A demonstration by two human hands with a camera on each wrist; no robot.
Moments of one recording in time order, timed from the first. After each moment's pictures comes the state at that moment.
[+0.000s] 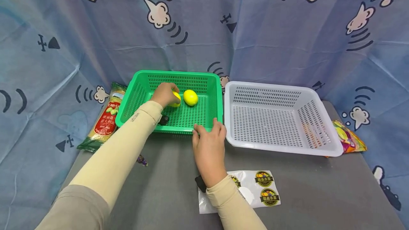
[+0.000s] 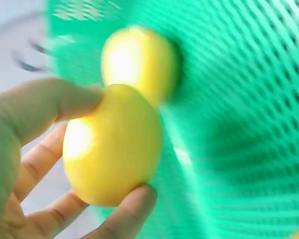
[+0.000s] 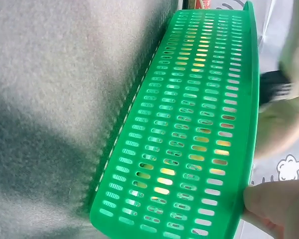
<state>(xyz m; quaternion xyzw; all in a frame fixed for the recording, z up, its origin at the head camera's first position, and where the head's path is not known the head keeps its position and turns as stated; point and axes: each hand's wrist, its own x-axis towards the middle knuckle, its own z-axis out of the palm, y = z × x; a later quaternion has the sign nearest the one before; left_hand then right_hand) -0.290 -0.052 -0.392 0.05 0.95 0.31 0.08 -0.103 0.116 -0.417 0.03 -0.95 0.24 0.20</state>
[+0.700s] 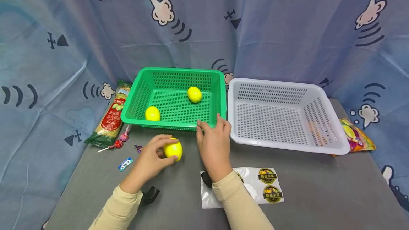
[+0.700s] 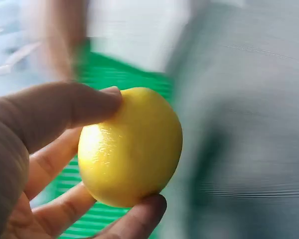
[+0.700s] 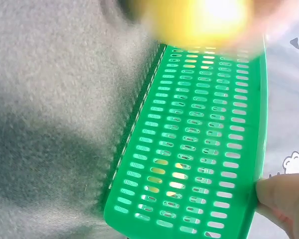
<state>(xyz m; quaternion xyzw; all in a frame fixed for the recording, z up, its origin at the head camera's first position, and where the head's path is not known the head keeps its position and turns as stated) -0.076 -0.082 -0.433 0.09 0.86 0.50 0.02 -0.107 0.123 -0.423 0.04 -0.95 0.24 0.21</state>
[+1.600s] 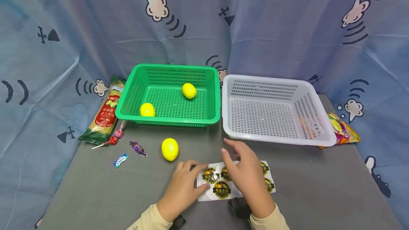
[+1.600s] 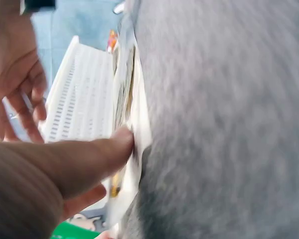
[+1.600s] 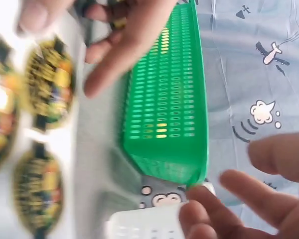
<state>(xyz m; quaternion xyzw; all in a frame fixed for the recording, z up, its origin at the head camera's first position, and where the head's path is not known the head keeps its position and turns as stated) -0.004 0.010 -0.478 0.21 0.93 0.31 -0.03 -0.025 0.212 -0.400 0.00 -0.93 0.36 0.04</state>
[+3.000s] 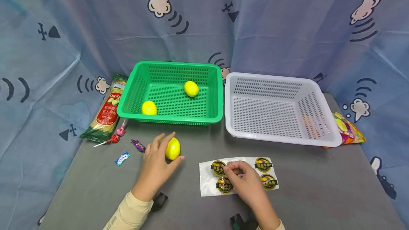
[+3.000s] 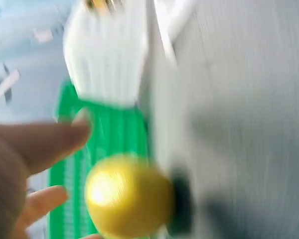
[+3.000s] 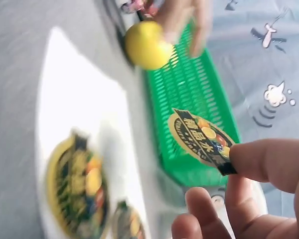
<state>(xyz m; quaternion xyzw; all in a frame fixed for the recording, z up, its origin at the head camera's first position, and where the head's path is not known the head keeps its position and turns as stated) -0.042 -0.045 -0.461 0.06 0.91 0.40 -0.11 -0.006 0.221 -0.433 -0.11 -0.88 0.45 -0.11</state>
